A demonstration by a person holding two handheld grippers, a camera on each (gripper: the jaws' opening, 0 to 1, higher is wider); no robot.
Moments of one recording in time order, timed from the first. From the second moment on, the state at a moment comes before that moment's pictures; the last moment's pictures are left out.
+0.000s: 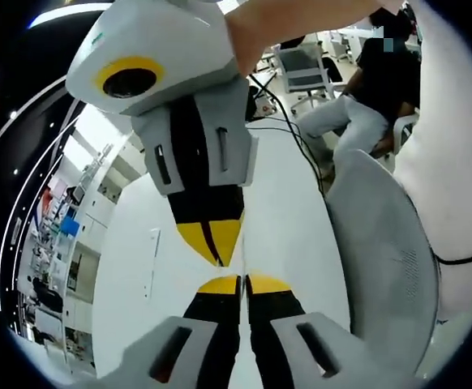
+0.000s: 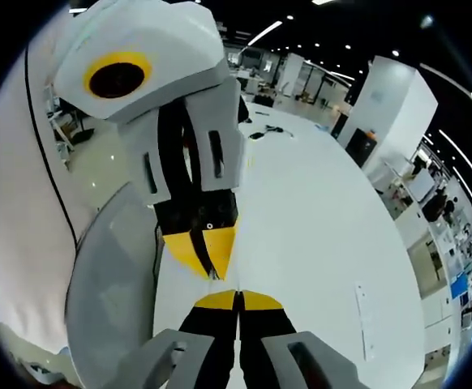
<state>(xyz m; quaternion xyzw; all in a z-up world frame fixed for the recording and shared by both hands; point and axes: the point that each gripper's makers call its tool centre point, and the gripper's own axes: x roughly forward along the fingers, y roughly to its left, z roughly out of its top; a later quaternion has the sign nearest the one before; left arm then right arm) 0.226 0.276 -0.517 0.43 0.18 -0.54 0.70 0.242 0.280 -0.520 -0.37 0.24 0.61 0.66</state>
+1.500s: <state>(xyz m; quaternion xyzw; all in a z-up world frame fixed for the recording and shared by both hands) 0.176 0.275 -0.537 0.36 0.22 -0.56 0.71 0.273 0.270 -0.505 -0.37 0.22 0.53 0.73</state>
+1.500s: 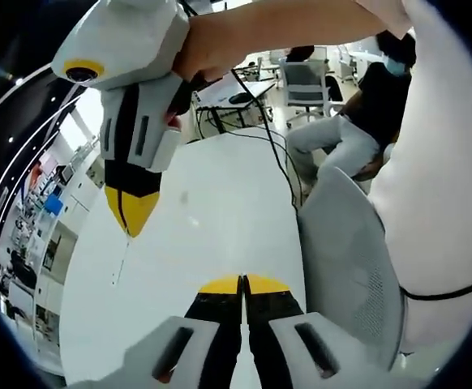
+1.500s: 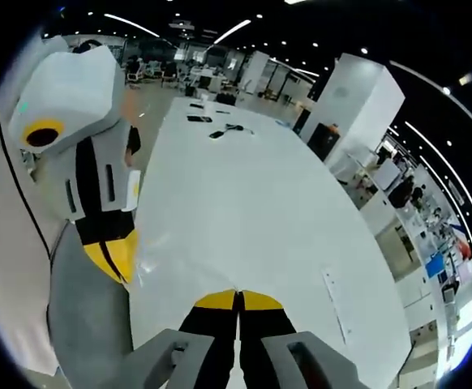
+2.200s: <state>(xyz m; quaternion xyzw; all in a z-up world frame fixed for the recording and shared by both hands) 0.169 0.274 -0.547 0.36 0.22 -0.55 0.72 0.271 0.264 -0.501 -0.36 0.21 0.51 0.75</state>
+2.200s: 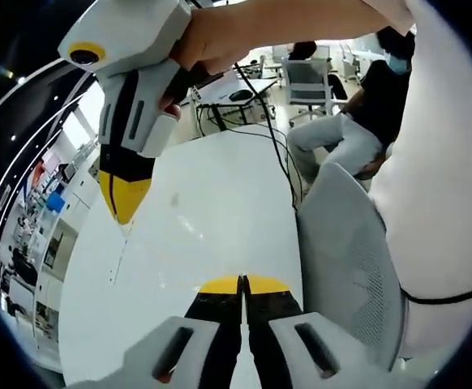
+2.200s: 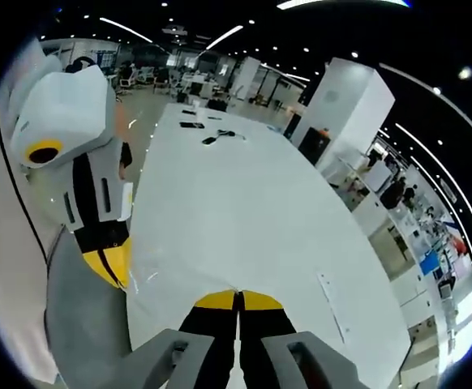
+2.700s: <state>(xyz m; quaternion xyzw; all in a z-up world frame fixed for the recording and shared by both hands) 0.170 0.273 -0.552 0.37 0.21 -0.55 0.72 0.269 0.262 -0.497 -0.37 0.20 0.51 0.75</state>
